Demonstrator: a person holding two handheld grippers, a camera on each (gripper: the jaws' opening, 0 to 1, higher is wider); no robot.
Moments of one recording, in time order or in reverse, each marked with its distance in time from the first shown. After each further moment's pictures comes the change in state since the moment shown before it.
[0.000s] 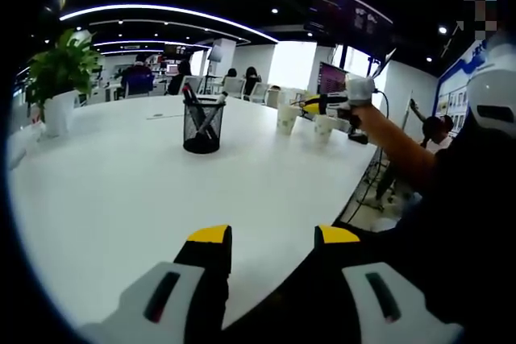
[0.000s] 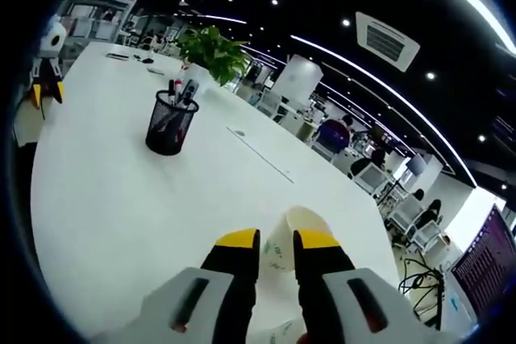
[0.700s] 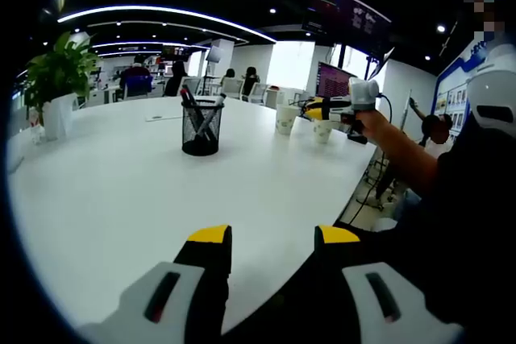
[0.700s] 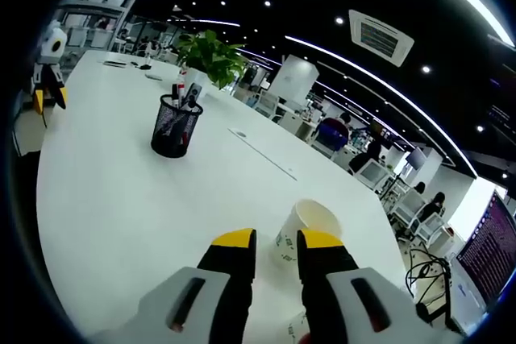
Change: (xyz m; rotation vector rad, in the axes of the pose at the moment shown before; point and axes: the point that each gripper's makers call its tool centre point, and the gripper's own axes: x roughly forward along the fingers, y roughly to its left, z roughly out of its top) left arm 0.002 0.000 0.004 0.013 -0.001 -0.006; right arm -0.009 0.011 -0.006 0.048 -0.005 -0.003
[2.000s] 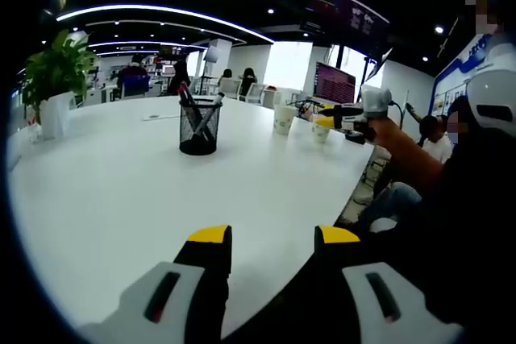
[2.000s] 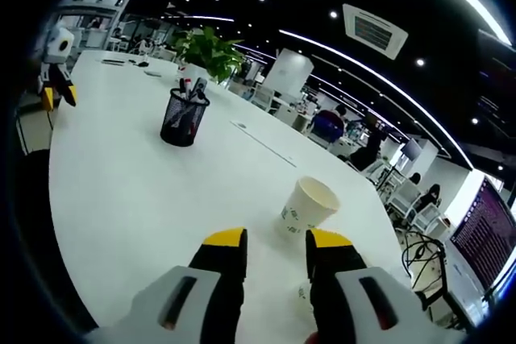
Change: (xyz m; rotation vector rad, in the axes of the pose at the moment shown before) left arm 0.003 0.002 -0.004 -0.006 -0.001 -0.016; right arm -0.039 0.012 -0.021 0.018 0.041 -0.026
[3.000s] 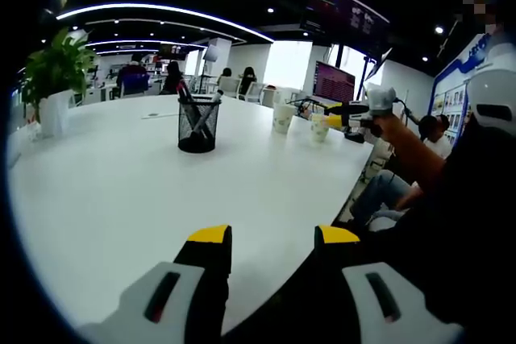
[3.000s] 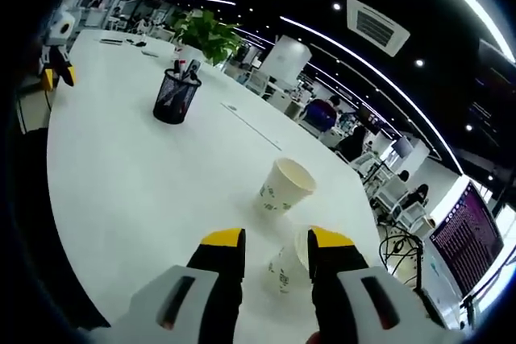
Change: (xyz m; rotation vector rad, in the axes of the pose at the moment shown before) left arm 0.001 -0.002 -0.002 -0.002 0.002 -0.005; right arm -0.019 -0.027 -0.015 -0.072 0.087 -0.044
